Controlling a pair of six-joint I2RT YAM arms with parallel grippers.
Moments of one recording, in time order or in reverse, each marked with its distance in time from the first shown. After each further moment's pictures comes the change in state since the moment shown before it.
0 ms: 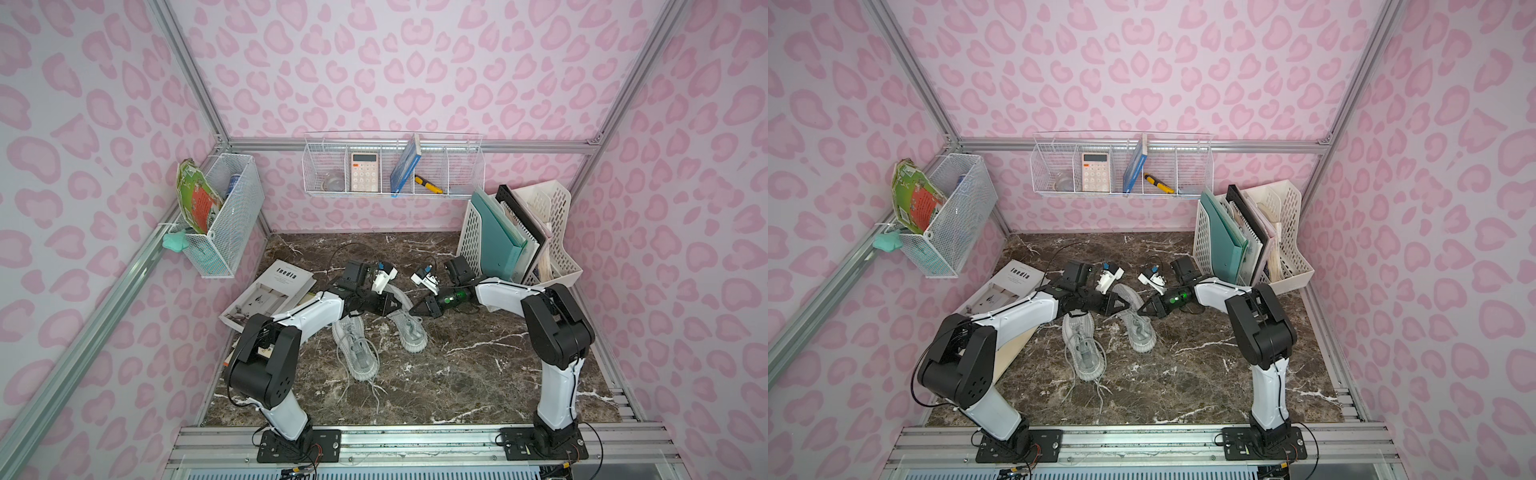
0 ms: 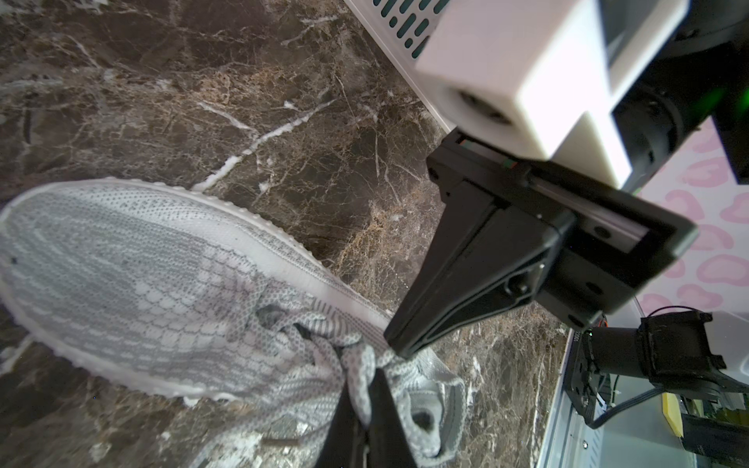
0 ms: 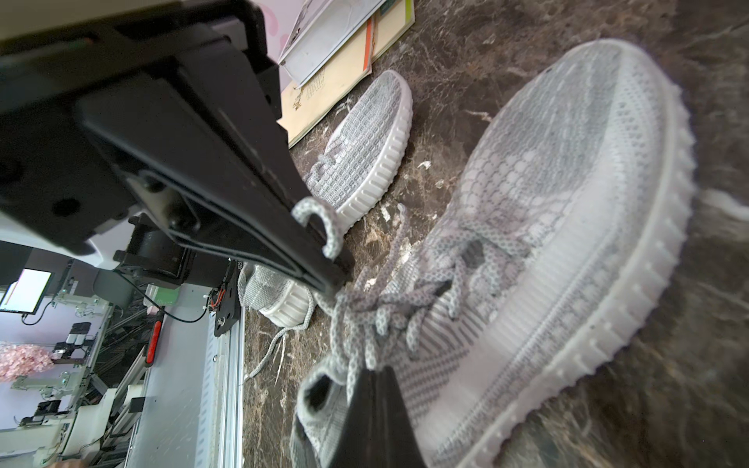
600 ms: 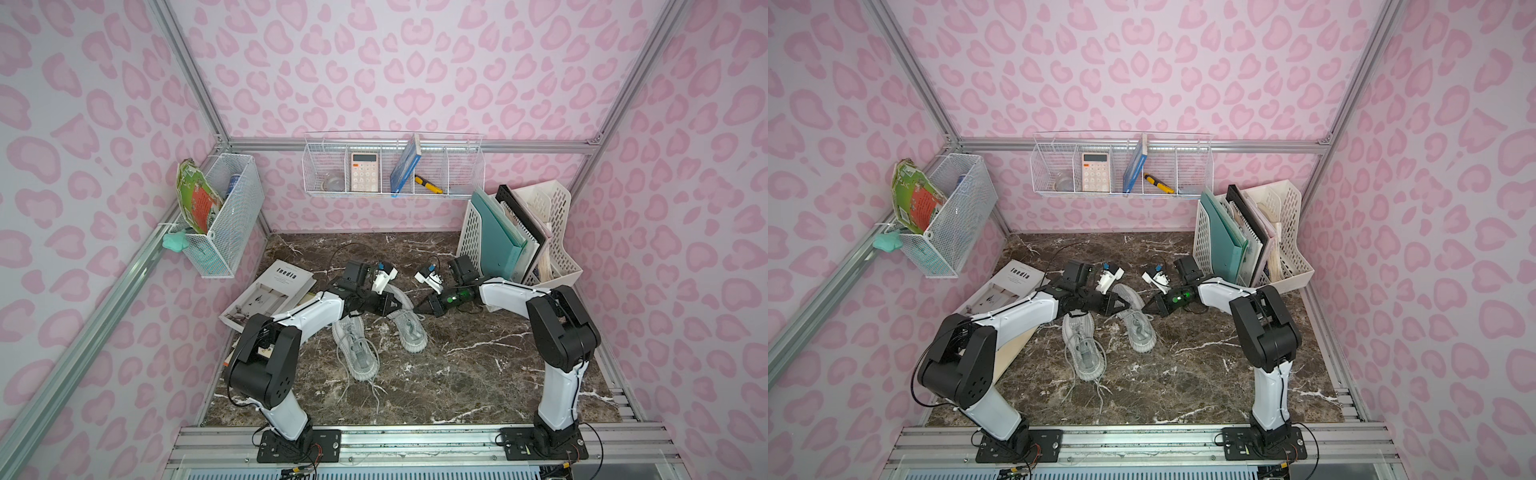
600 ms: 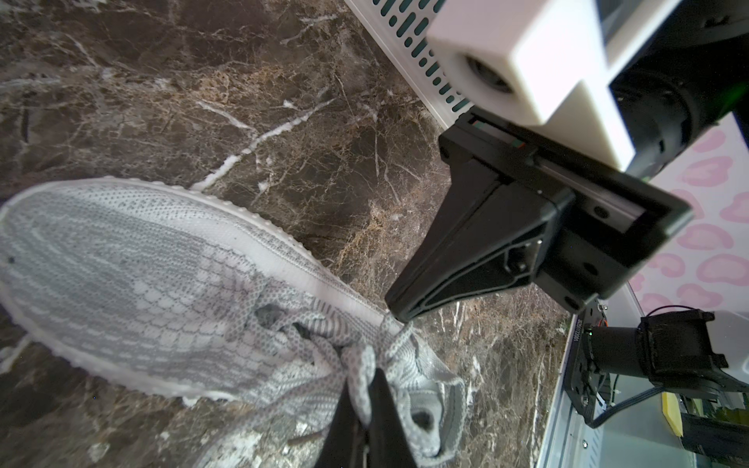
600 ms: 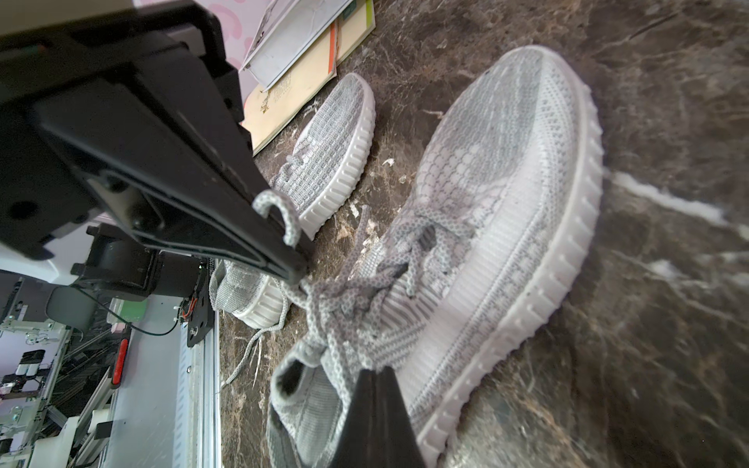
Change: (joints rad) left arm 0.000 0.000 -0.001 0.000 0.000 0.000; right arm 0.002 -0.026 -0.019 -0.011 0.092 0.006
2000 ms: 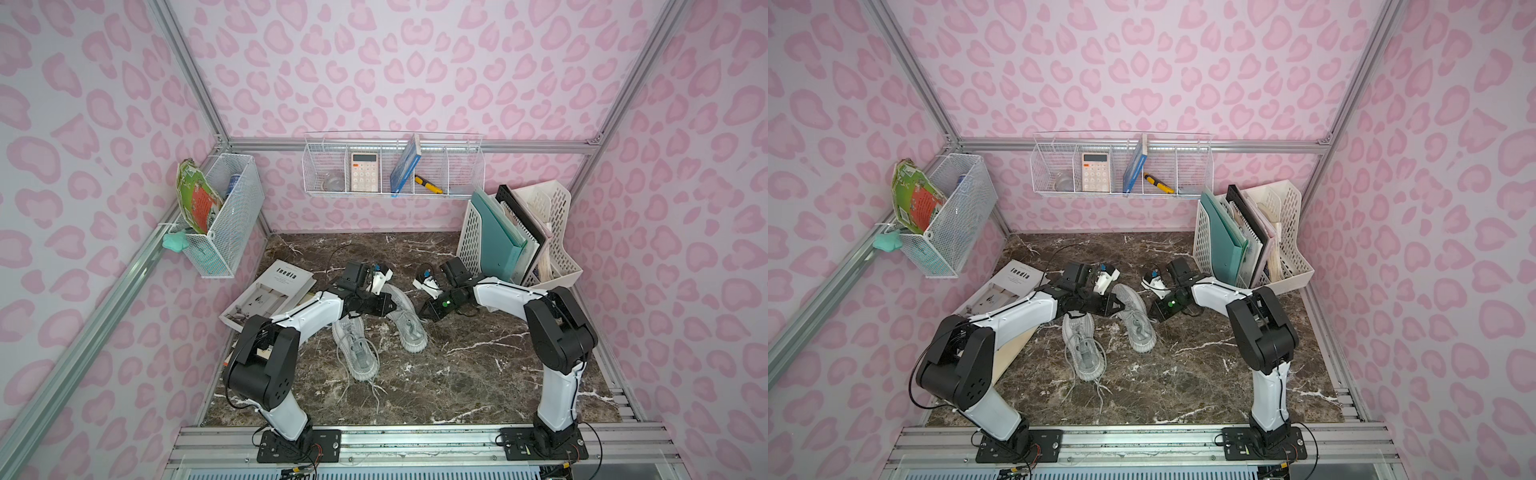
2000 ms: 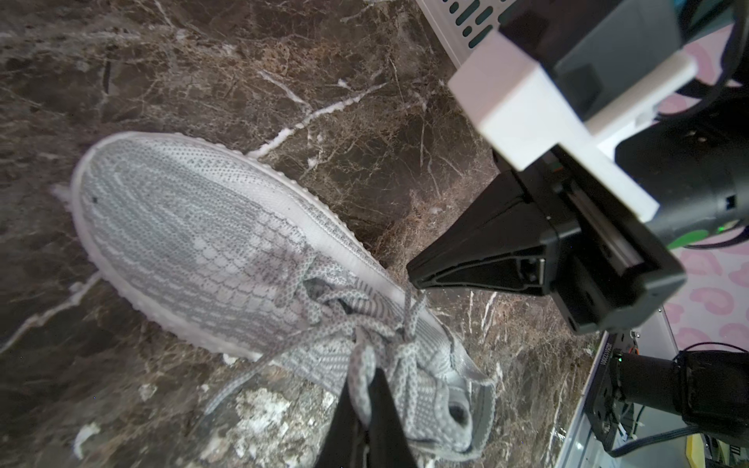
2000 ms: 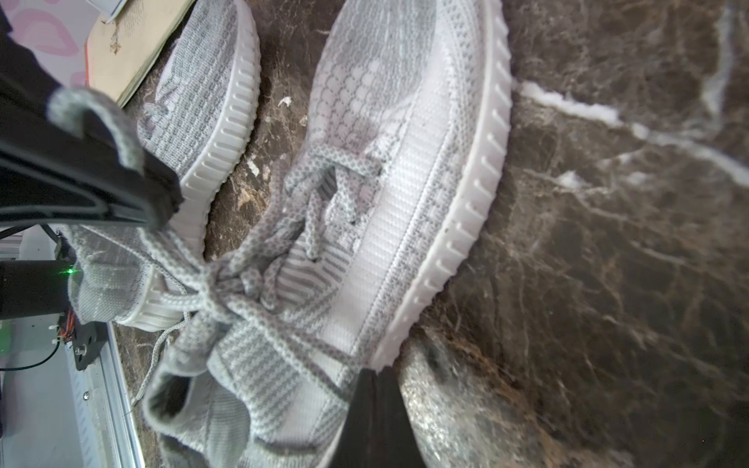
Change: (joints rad) left arm 0.005 -0.010 0.005 -0.065 -0.109 -0.050; right arm 0.047 0.000 0.044 -0.158 0.323 -0.011
